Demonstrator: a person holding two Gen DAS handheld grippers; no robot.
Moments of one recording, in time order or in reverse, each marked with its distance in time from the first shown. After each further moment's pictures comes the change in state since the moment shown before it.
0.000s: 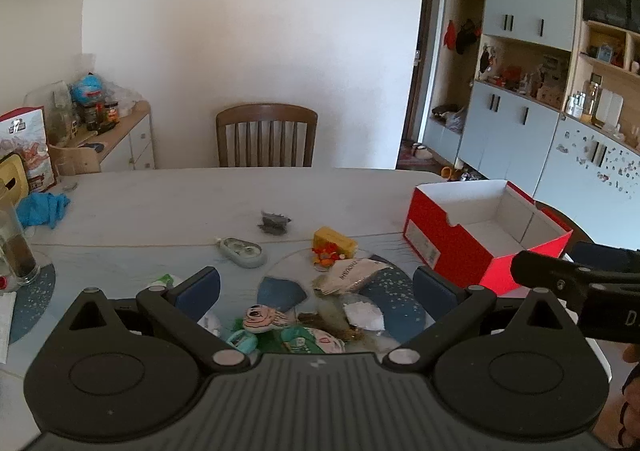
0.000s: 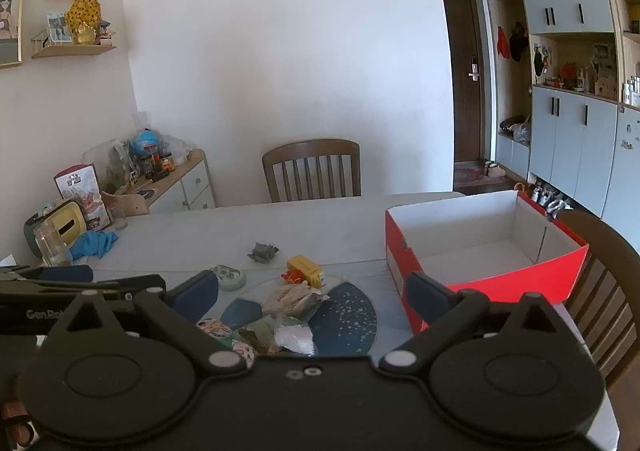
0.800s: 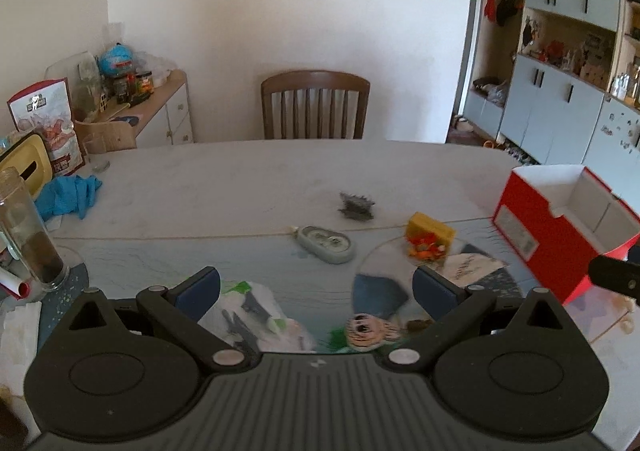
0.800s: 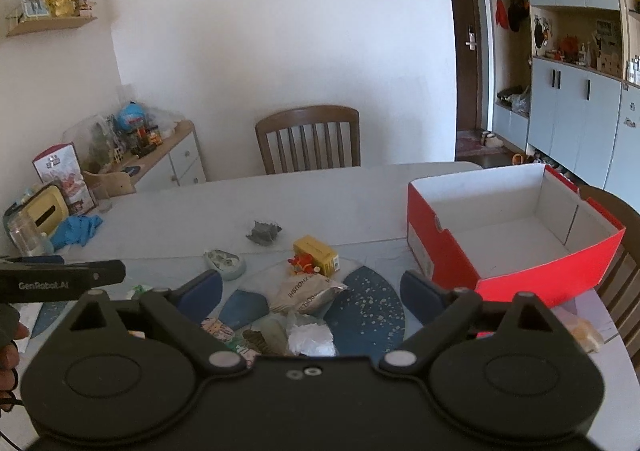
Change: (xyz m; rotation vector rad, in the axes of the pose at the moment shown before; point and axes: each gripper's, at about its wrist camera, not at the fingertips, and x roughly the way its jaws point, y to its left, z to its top) left arm 0.077 0.094 0.014 -0.012 0.110 0.114; right arm 0.080 0.027 0.003 0.015 0.108 -0.046
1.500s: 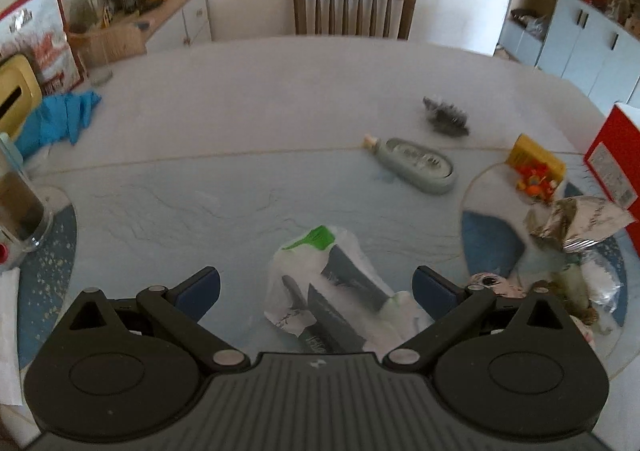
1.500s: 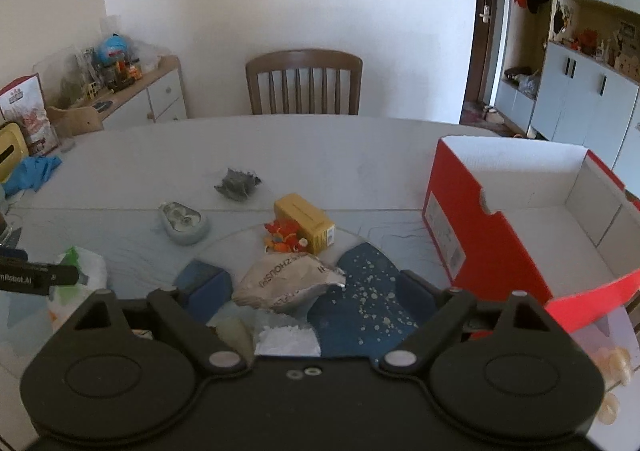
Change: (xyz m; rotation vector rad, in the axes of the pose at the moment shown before) left arm 0.120 0.064 -0.020 -0.030 0.272 0.056; right arm 0.109 0.005 -0.002 -0.092 0.149 -0.058
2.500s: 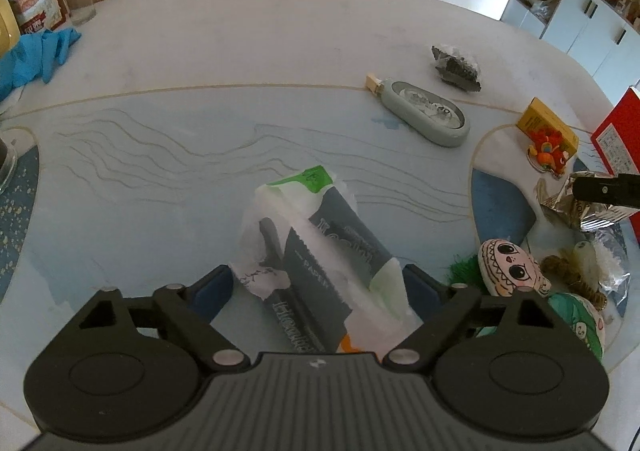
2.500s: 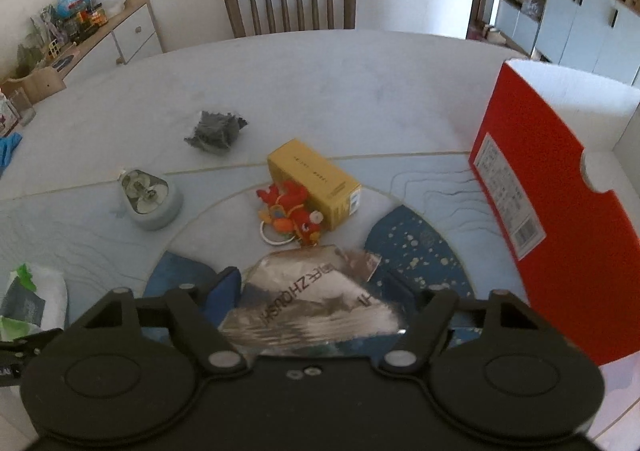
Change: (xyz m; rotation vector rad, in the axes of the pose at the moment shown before) left arm 0.027 0.009 -0.015 -0.061 0.127 -0.061; right arm 0.097 0.013 0.018 0.091 0.270 0.005
